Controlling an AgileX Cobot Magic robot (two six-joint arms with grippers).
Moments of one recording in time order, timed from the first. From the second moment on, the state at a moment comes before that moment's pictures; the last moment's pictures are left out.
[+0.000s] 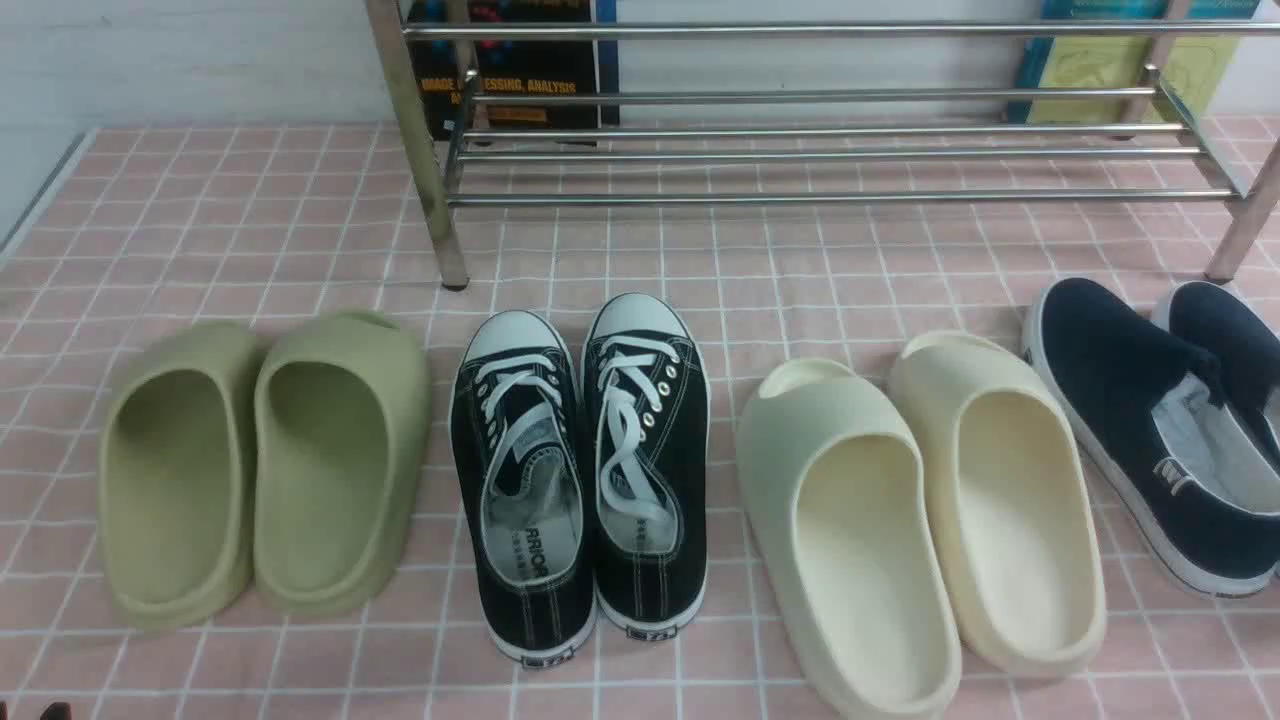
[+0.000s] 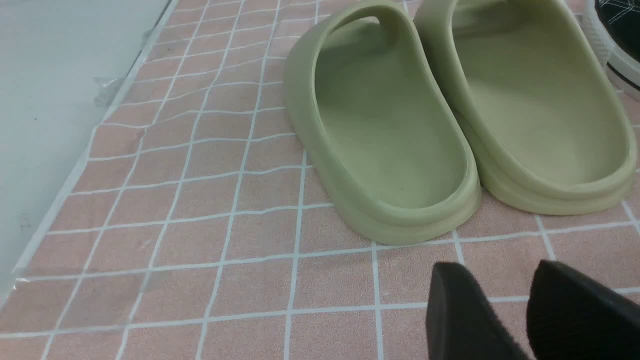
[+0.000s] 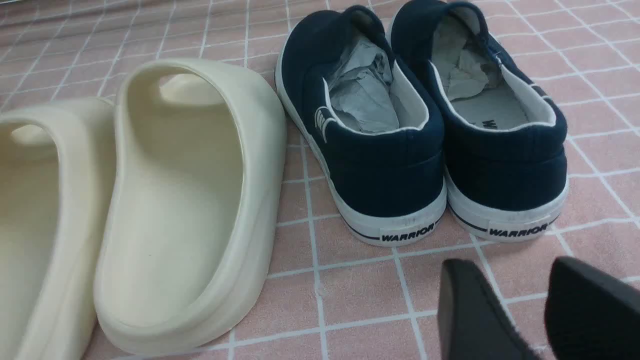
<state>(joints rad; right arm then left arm) -0.06 -0.01 0.01 0.00 0.38 0.17 -0.03 -0.01 0.02 0.24 0.38 -0.04</state>
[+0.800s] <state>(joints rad) -0.06 -0.01 0.01 0.00 0.38 0.17 -0.03 -0.01 0.02 0.26 0.38 -0.04</state>
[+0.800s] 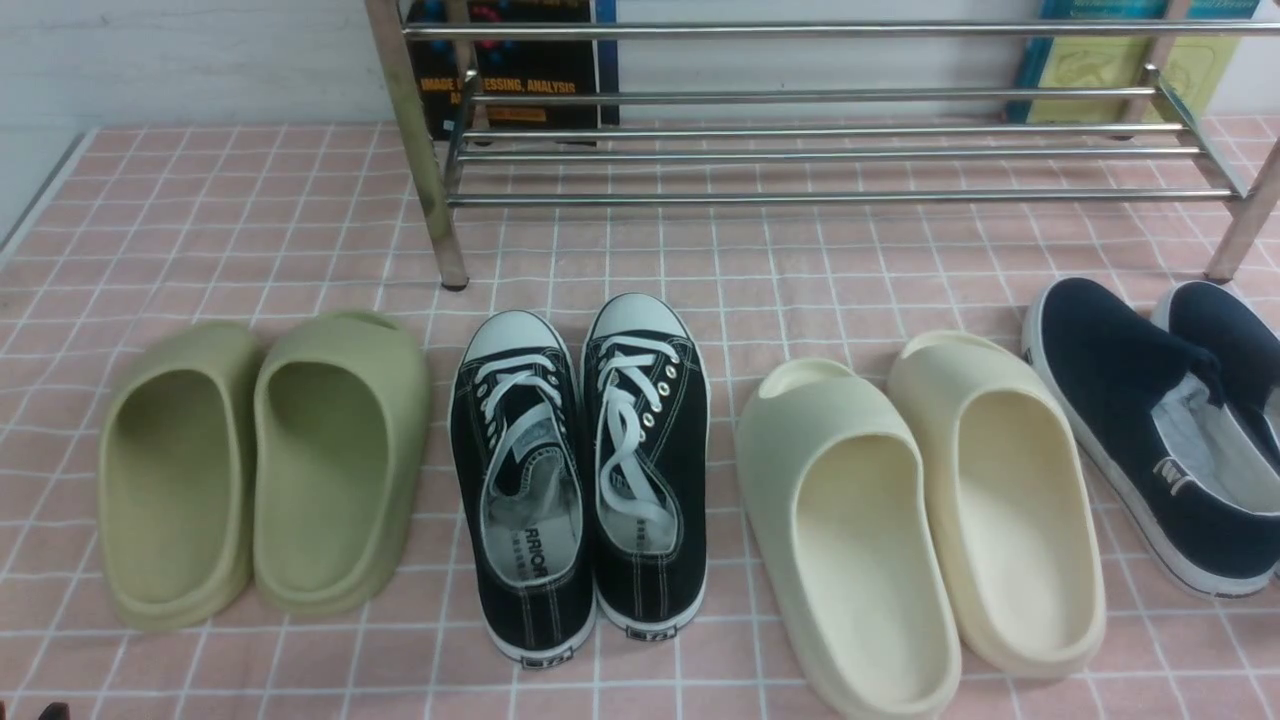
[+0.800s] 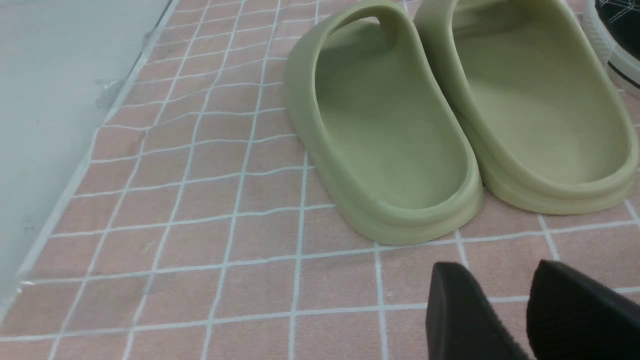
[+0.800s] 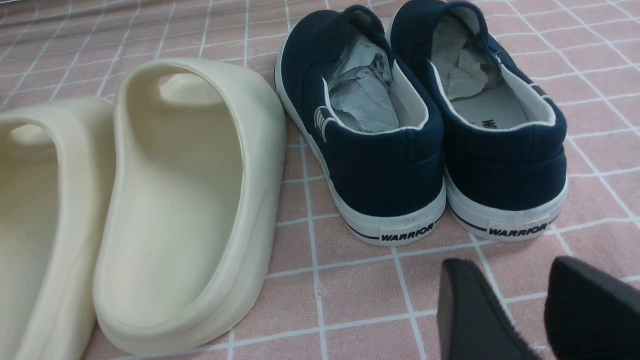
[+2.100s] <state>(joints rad) -0.06 -0.01 0.01 0.00 0.38 0.17 -0.03 0.34 -0.62 0.17 0.90 -0.51</state>
